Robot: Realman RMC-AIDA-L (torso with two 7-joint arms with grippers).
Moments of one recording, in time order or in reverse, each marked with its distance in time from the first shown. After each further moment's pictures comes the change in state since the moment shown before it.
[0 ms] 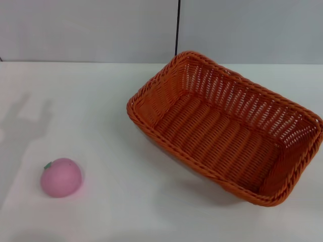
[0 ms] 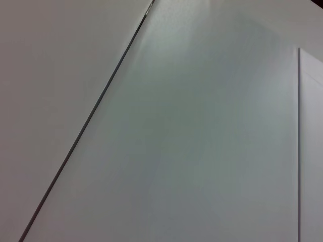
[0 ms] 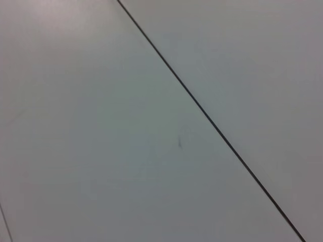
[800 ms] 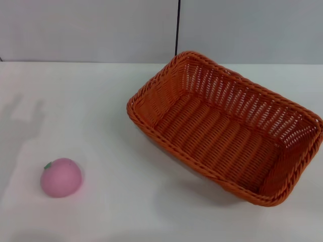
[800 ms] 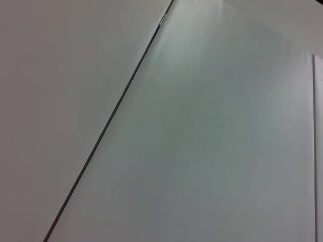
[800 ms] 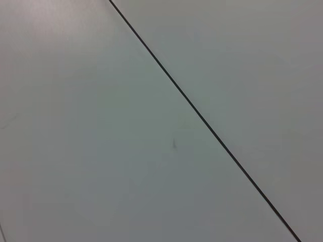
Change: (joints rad) left arm 0.010 -0.001 0.004 0.001 -0.044 0.000 -0.010; right arm -0.002 0.007 0.008 0.030 0.013 -0.003 -0.013
